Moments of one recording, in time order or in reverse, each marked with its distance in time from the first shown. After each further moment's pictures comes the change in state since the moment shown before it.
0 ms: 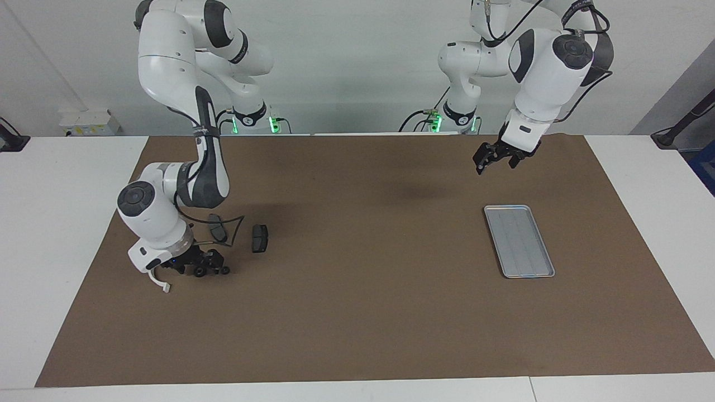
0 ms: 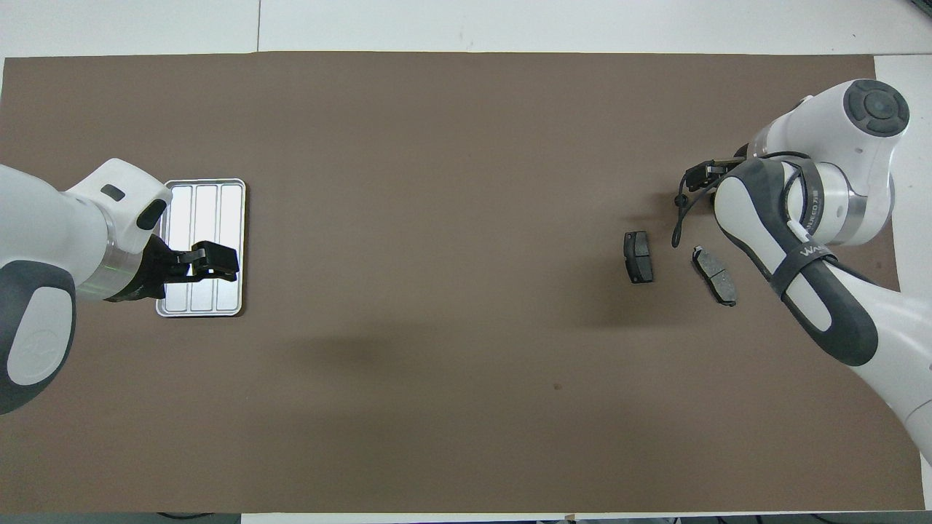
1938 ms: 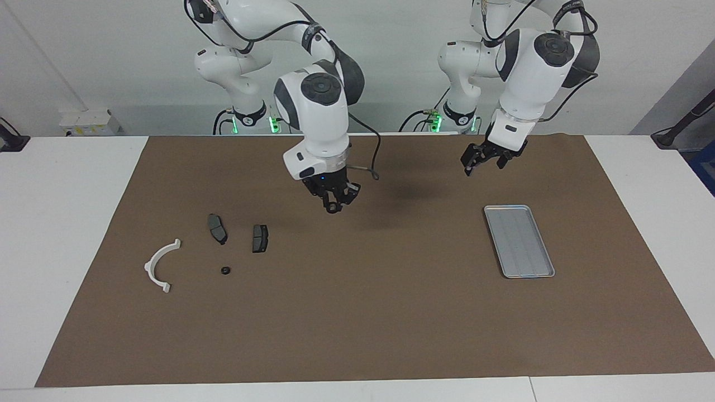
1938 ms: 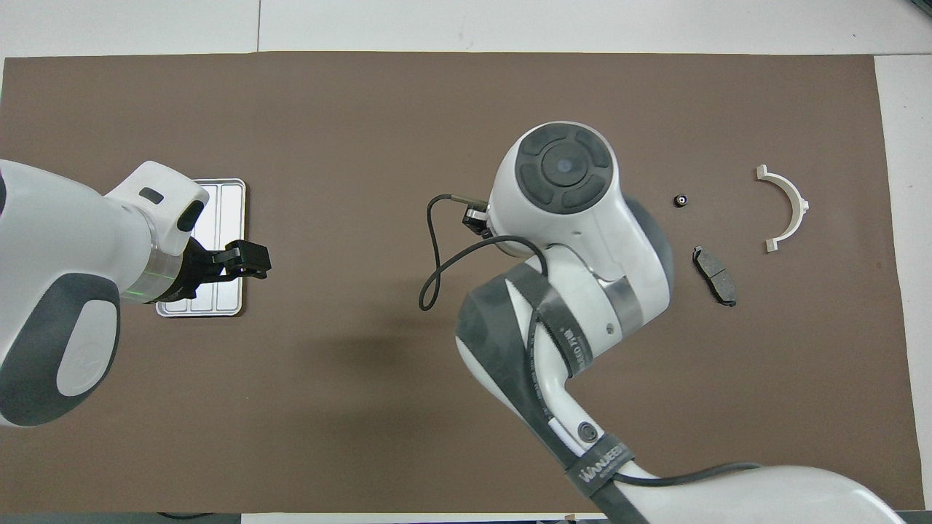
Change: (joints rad) left arm -0.059 0.000 -0.003 -0.018 -0.002 0.049 -0.113; right arm 0.605 -0.191 0.018 0.134 0.013 -0.283 0.955
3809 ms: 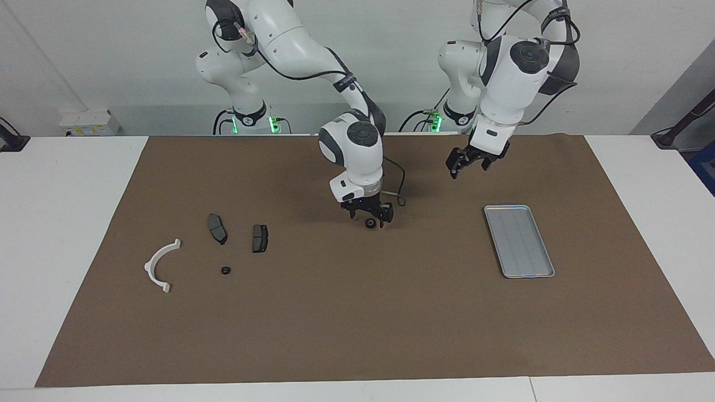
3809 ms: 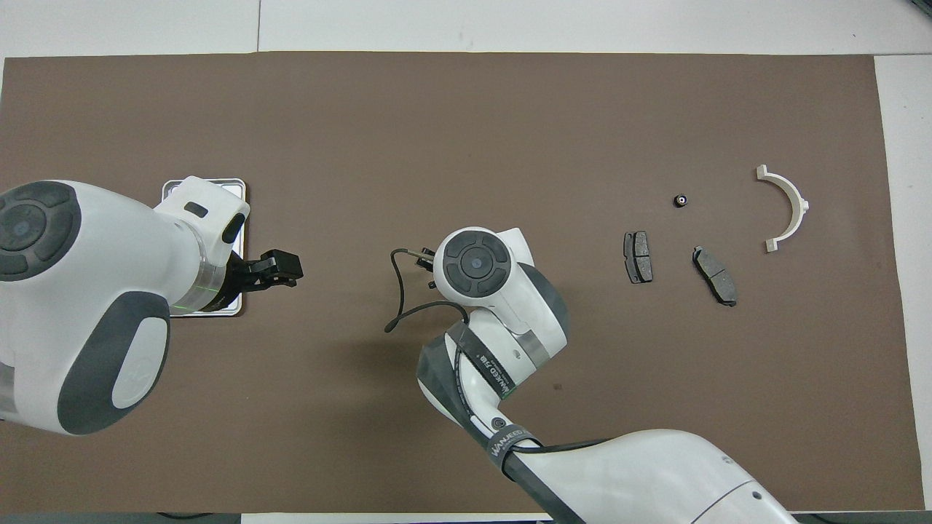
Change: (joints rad) left arm -0.068 0.000 -0.001 -0.041 -0.001 0.045 -0.094; right arm 0.084 0.133 -0.015 -0.181 0.007 0.351 0.125
